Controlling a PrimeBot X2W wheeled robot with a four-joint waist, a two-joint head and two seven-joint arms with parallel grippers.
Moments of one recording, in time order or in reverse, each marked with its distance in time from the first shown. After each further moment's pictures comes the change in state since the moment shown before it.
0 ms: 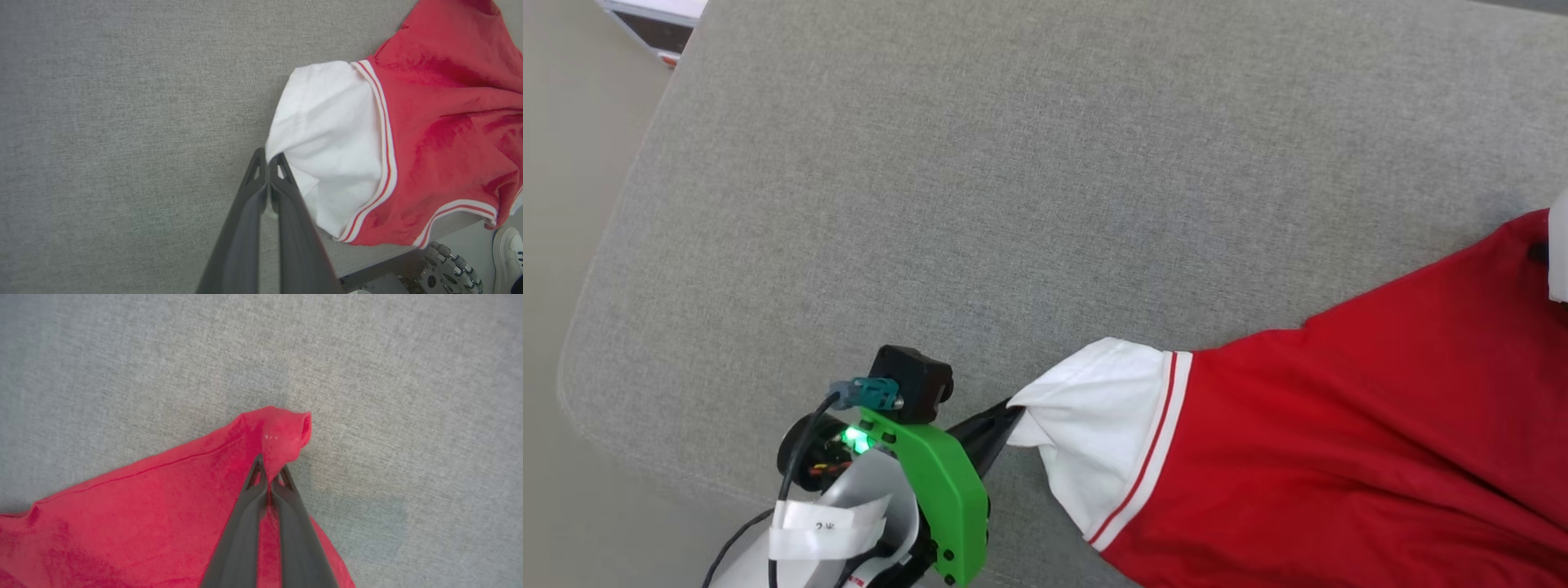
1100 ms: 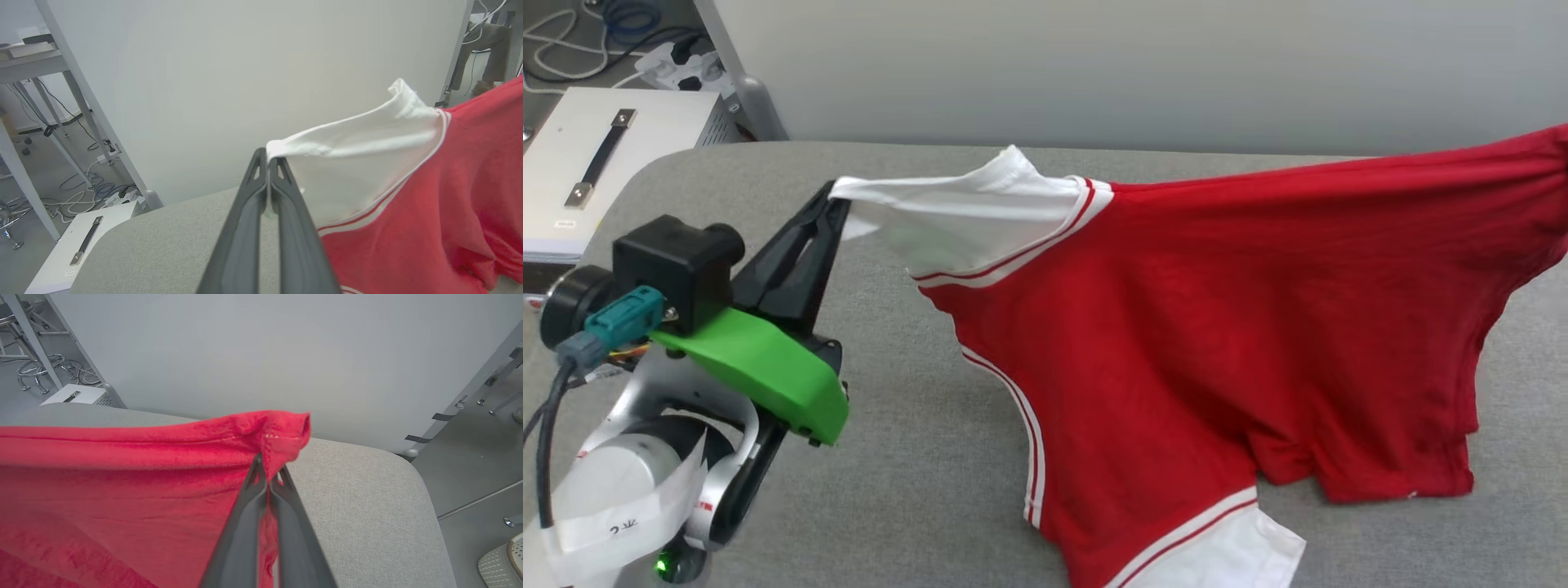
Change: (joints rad) left arm -0.108 0.154 0.242 -0.189 0.140 0.114 -0.154; right arm 0.214 -0.081 -0.070 -0.317 0.212 0.000 -0.447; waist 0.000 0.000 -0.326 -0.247
